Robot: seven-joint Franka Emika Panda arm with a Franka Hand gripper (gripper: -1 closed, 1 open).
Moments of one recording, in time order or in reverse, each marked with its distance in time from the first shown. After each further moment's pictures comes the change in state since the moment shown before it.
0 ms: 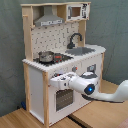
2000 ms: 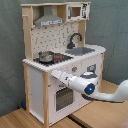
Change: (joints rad) arm 0.000 0.002 0.001 0.000 0.006 0.004 0.656
